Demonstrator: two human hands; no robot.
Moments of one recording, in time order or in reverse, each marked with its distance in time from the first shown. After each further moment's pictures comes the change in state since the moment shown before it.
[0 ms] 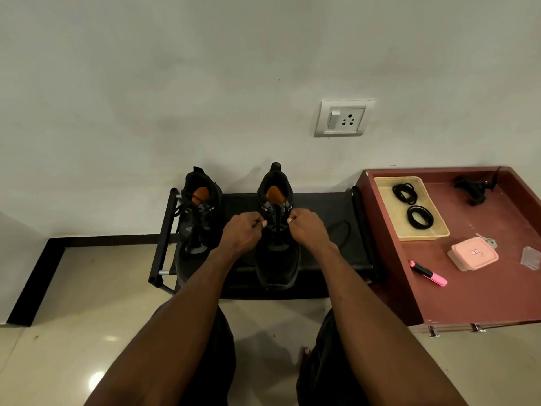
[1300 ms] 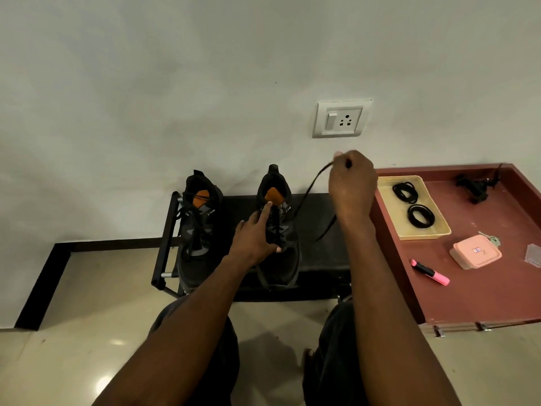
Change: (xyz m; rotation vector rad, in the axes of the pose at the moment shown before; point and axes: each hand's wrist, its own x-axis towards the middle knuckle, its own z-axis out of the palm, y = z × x) left_hand -0.008 0.011 0.019 0.175 -0.124 -0.027; right_hand -0.036 -0.033 -0.107 0.427 0.702 -0.056
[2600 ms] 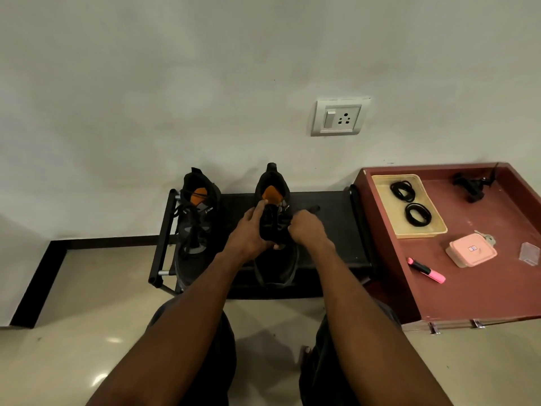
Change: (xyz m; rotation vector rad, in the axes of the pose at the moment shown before) left_hand 0.001 -0.007 -0.006 -0.183 0.007 -0.014; right_hand -0.035 0.076 0.084 -0.581 -0.792 0.140
